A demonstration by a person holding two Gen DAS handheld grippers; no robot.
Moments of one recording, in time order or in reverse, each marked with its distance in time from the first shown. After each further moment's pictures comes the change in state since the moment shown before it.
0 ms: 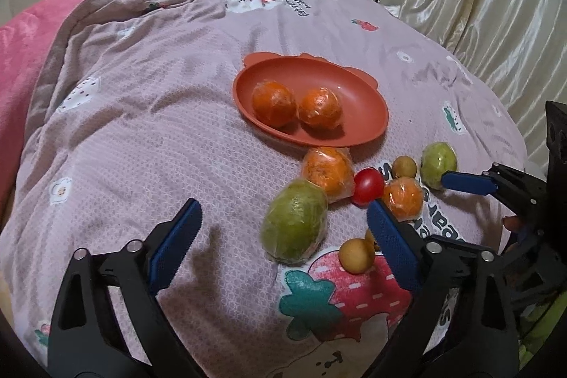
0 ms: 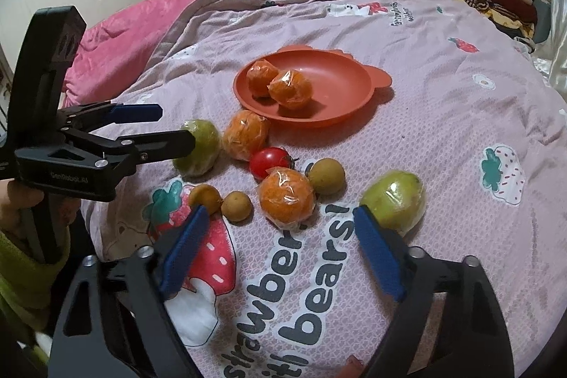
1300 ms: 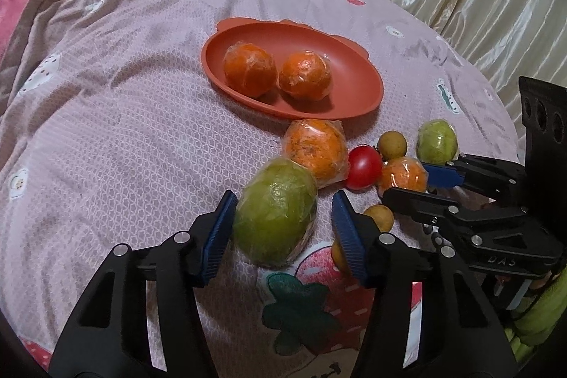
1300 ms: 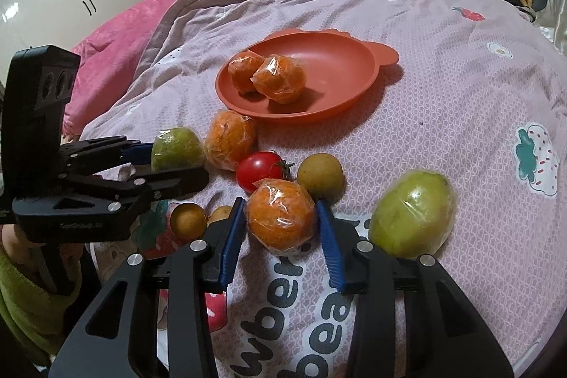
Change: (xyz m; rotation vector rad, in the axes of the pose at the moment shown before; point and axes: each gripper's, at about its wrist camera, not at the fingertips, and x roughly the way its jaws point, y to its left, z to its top) left arm 0.031 -0.002 -0.007 0.005 0.076 -0.090; right arm 0.030 -0.014 0.005 0.096 0.027 0.056
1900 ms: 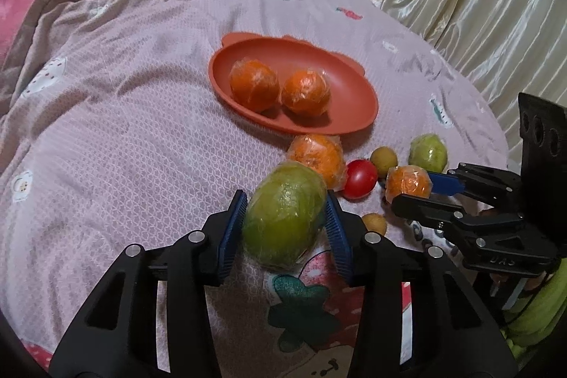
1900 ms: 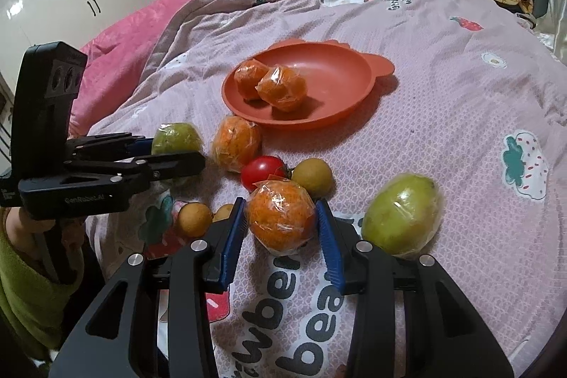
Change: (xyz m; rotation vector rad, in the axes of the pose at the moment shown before) left arm -0.015 0.007 0.003 -0.021 -0.042 -0.034; right arm -0.014 0.000 0.001 -0.011 -0.026 0.001
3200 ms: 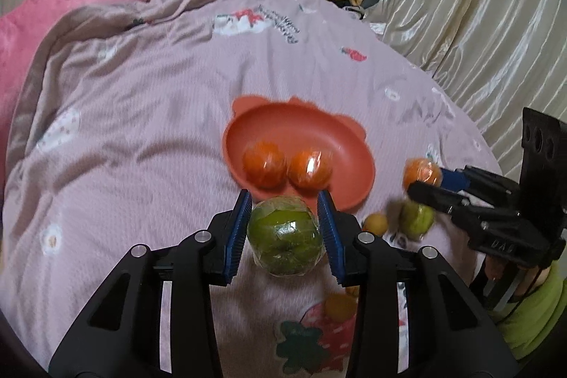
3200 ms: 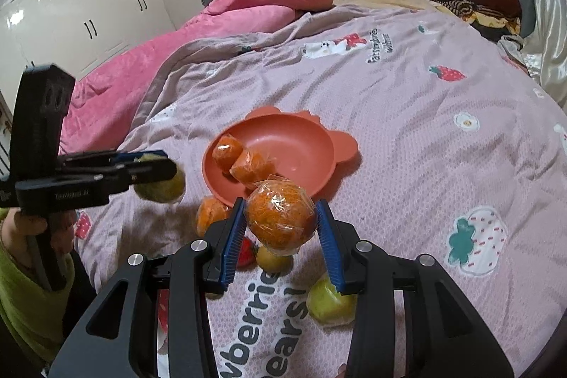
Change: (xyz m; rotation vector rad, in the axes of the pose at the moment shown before) left arm -0.022 0.003 0.054 -0.012 -0.073 0.010; right arm -0.027 -0.020 0.050 -0.010 -0.126 -0.039
